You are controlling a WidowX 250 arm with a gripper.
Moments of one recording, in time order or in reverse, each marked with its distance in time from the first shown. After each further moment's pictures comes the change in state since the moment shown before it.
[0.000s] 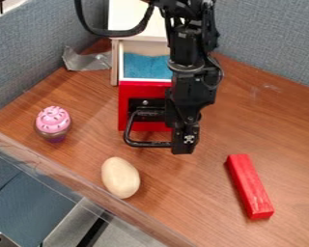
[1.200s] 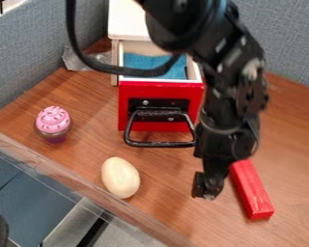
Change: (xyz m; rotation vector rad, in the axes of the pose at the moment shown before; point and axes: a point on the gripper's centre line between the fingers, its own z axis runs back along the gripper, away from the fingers) arm 0.029 -0.065 -0.012 0.214 -0.027 -0.272
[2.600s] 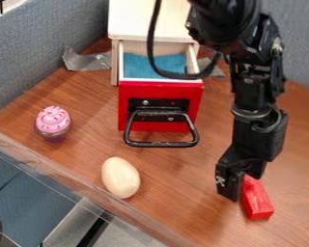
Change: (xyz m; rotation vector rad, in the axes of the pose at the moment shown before) arm 0.036 0.010 -0.029 -0.314 -0.191 -0.564
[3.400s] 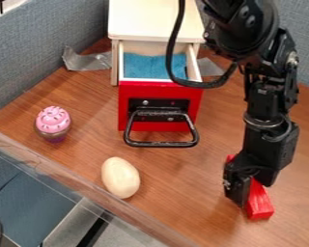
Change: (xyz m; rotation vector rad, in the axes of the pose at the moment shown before) arm 0.007 0.011 -0.009 0.011 0.030 -0.145
